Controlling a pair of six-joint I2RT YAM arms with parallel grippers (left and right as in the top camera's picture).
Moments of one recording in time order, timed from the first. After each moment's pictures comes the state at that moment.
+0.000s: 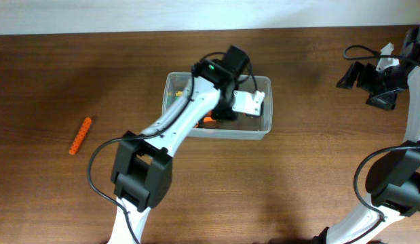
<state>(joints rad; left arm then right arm) -0.62 2.20 1.97 -1.06 0.13 1.13 -0.41 1.99 1.93 -1.32 -0.32 0.05</state>
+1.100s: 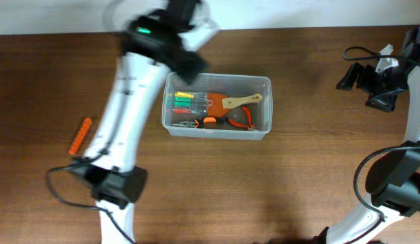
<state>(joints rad) -0.33 2.12 2.52 -1.51 -0.18 0.38 -0.41 1.99 1.93 -1.34 -0.32 0.05</state>
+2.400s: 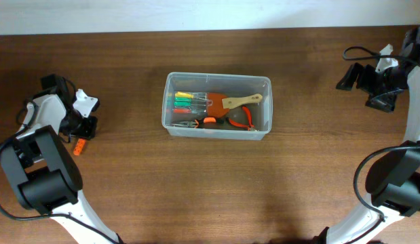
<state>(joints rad) 0.36 2.11 1.47 -0.85 0.00 0.60 -0.41 1.99 1.93 -1.34 -0.32 0.05</state>
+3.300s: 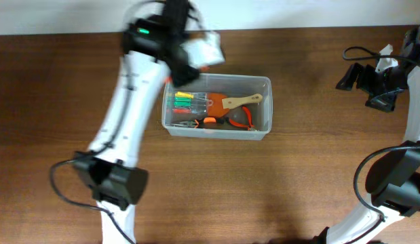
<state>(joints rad) -0.40 2.12 2.37 -1.40 0.06 0.90 -0.41 1.99 1.93 -1.34 -0.32 0.05</state>
